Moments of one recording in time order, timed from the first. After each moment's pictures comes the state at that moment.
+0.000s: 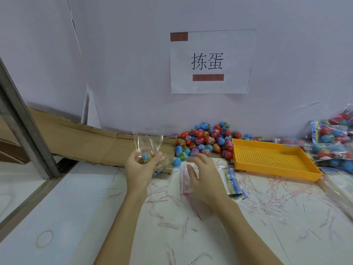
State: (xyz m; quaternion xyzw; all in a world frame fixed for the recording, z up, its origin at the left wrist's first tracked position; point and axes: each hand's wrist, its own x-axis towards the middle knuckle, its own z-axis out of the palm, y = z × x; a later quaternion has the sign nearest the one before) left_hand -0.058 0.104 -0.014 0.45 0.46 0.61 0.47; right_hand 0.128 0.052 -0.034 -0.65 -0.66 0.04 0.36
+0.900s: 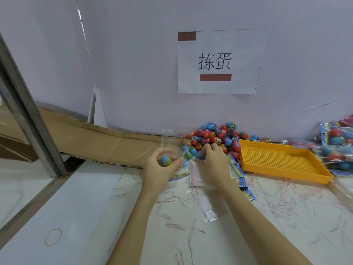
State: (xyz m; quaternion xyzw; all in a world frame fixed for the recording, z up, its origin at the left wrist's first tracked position) left_hand -0.048 0.097 -0.014 0.59 0.44 0.53 0.41; right_hand 0.147 0.105 -0.027 -0.74 -0.62 -0.04 0.28
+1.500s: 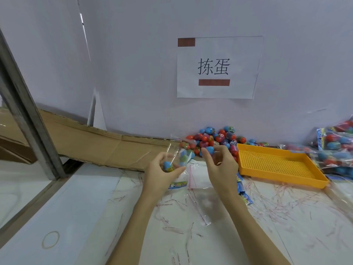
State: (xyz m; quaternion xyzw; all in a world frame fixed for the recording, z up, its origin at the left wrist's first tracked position) left_hand -0.044 0.095 -0.014 0.63 0.46 0.48 0.40; right_hand 0.138 0.069 -0.010 -0.61 -0.49 0.05 0.62
